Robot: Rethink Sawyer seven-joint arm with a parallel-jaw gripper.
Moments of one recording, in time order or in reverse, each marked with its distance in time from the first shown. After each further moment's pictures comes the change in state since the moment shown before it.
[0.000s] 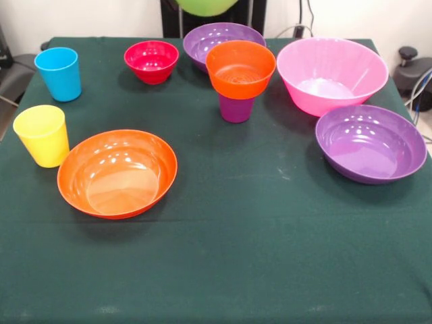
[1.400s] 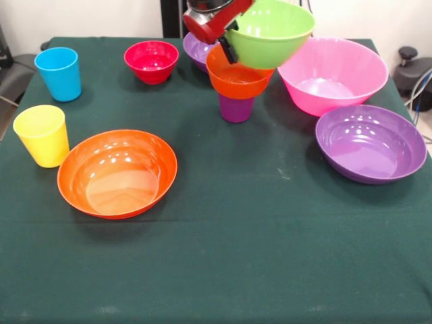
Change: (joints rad) arm 0.161 0.056 -0.083 0.025 0.011 -0.350 0.034
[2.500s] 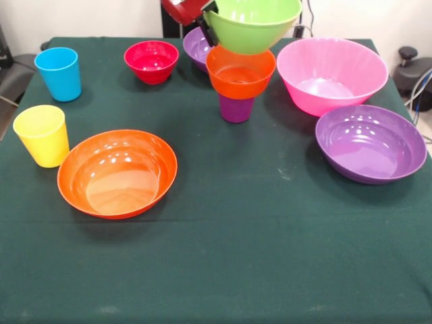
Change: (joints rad) arm -0.009 -0.069 -0.040 -0.001 0.070 0.062 0.000
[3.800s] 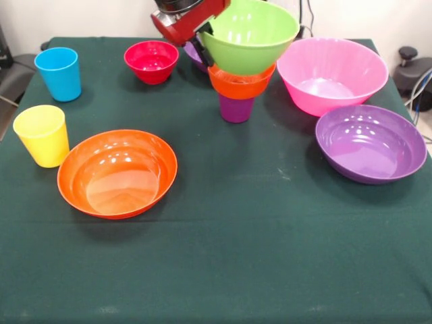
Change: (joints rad) arm 0.007 0.069 -0.003 -0.102 -0.009 0.000 0.000
